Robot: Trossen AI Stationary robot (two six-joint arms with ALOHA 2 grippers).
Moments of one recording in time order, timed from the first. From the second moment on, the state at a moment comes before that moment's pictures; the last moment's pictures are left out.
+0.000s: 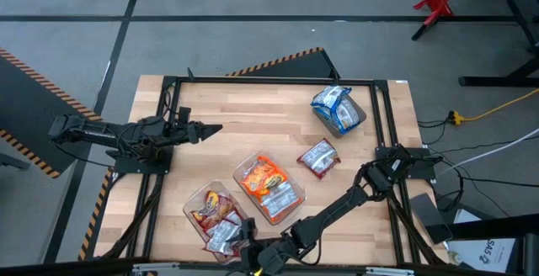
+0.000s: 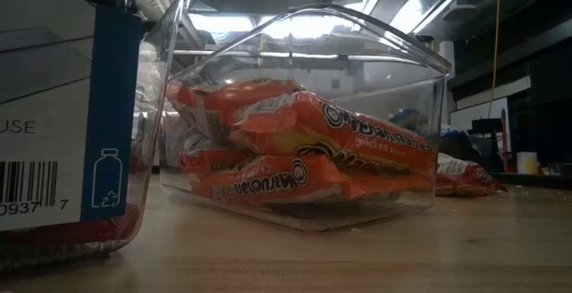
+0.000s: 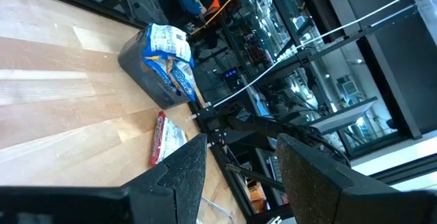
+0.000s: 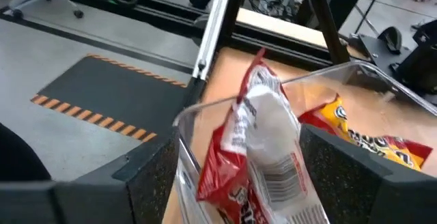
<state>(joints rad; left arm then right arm) -0.07 0.51 0.31 0.19 -0.38 -1.09 0.61 2.42 1.94 0.07 0.44 0.00</state>
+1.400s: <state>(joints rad) -0.07 0.51 0.31 0.21 -0.31 -1.09 0.59 2.43 2.18 0.12 0.53 0.10</state>
